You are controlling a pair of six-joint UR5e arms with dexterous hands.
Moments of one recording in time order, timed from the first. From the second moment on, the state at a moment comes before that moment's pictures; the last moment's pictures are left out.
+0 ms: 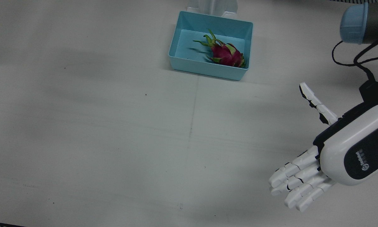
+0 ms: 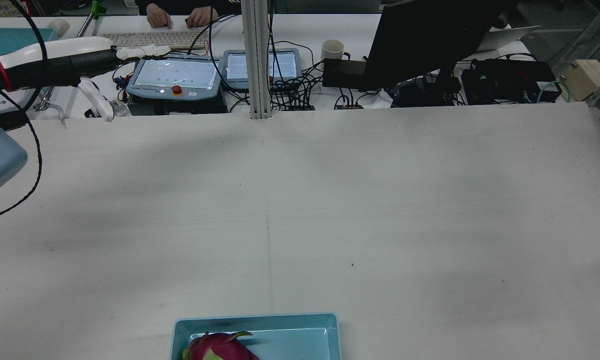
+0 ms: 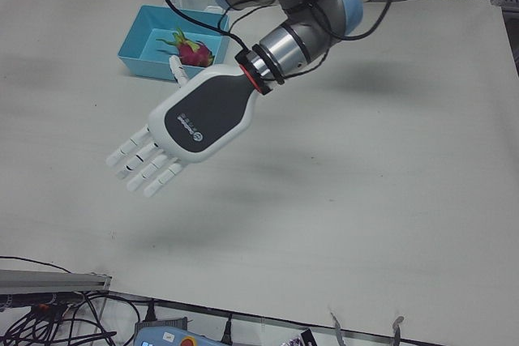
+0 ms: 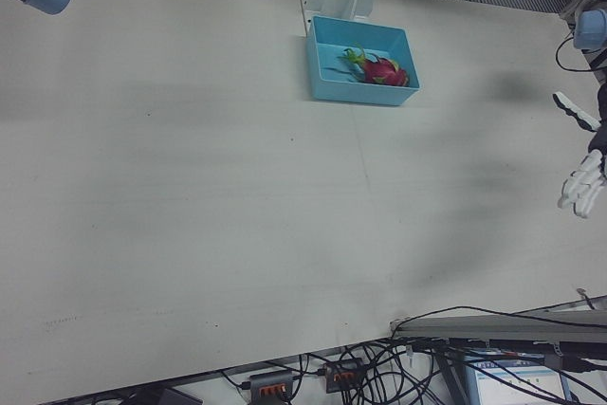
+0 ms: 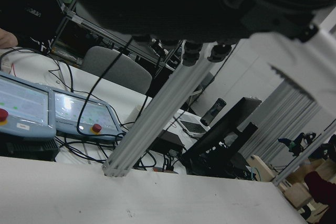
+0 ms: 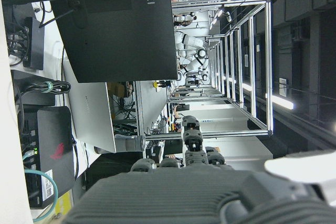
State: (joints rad) left arm -1.16 -2.22 -1.73 0.48 1.96 1.04; right arm 1.51 -1.55 1.58 -3.30 -1.45 0.10
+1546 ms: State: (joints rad) left arm -1.37 -2.02 -1.34 -0.14 1.77 0.57; right arm 1.50 -1.55 1.56 -3.30 -1.45 0.11
